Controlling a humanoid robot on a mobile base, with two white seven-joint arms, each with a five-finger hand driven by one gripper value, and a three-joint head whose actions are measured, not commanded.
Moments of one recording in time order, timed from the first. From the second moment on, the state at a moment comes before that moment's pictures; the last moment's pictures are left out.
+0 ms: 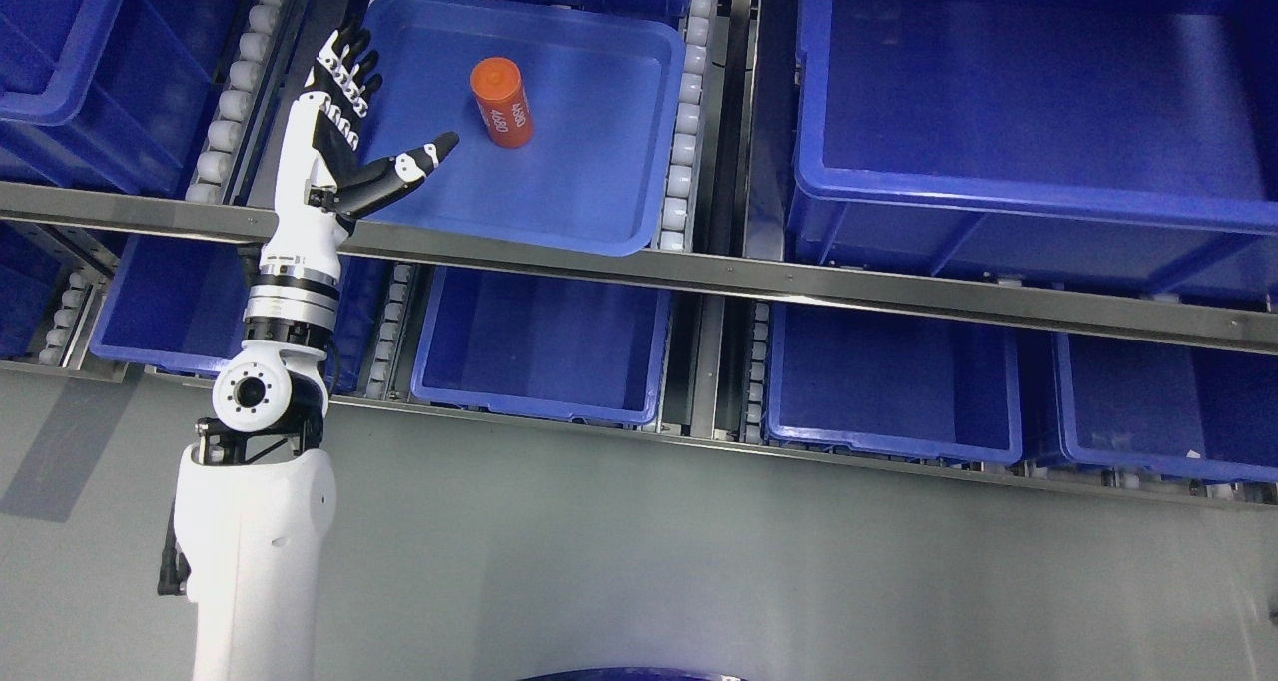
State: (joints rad) left arm -0.25 0.00 0.09 -1.61 0.06 -0.09 -0.15; right arm 0.00 0.00 0.00 0.00 0.00 0.04 0.03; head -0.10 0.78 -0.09
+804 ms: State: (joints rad) left arm -0.19 0.00 -0.03 -1.62 0.05 -0.13 -0.21; right arm 0.00 0.00 0.00 0.00 0.00 0.04 0.03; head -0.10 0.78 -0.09
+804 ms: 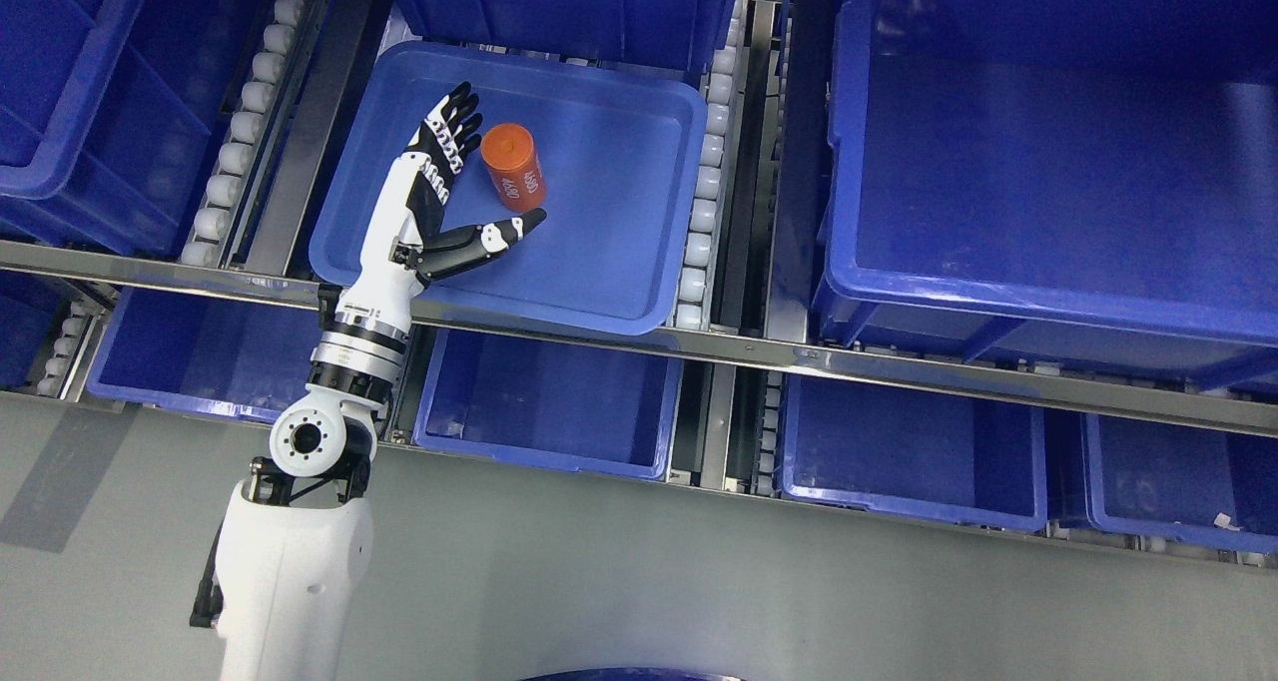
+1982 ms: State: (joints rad) left arm -0.36 0.00 -0.05 -1.37 0.00 -0.12 -0.28; right arm 0.00 0.00 0.00 0.00 0.00 0.04 0.03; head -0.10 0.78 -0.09
